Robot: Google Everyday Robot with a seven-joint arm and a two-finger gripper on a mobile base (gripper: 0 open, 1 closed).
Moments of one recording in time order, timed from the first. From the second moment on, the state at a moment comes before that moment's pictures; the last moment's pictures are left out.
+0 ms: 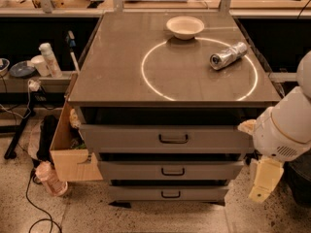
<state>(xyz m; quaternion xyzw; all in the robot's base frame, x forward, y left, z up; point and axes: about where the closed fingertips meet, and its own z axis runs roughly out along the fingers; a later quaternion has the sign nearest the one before) 0.376 -0.214 0.789 -0.60 0.79 0.08 0.10</state>
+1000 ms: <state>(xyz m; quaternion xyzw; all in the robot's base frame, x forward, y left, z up) 0.372 -0.212 0.771 -0.59 0.80 0.05 0.10</state>
